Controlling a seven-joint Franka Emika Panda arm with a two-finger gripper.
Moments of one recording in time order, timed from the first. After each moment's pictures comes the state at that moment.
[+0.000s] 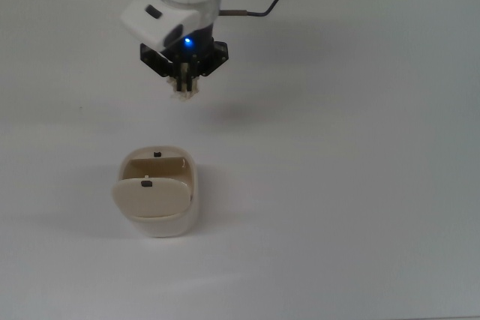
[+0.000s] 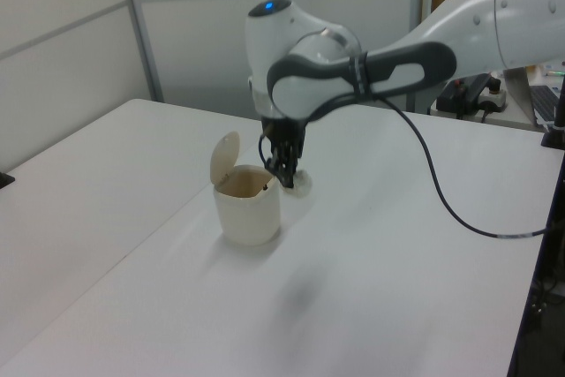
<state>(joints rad) 0.03 0.21 0.00 -1.61 -0.10 1.91 -0.02</state>
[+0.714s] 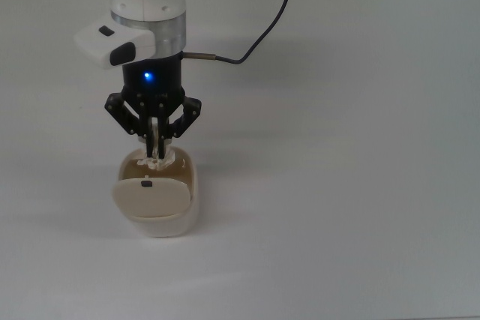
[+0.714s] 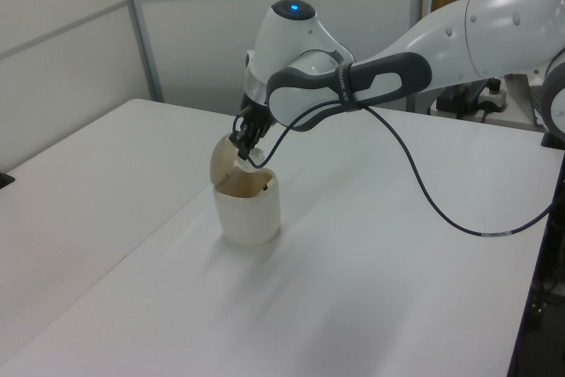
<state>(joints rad) -0.04 0.32 0.00 -1.59 -0.07 2.40 0.05</state>
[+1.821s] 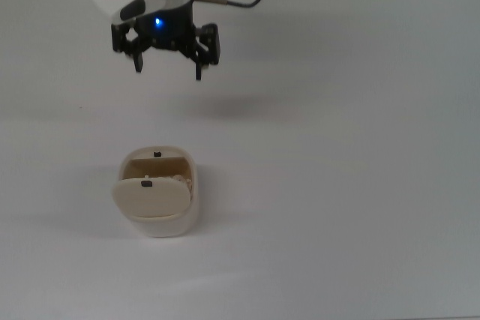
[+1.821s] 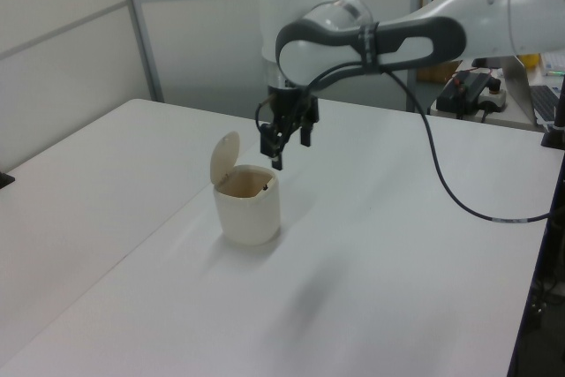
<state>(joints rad) -0.01 0.17 0.01 -1.57 -0.07 1.83 0.13</state>
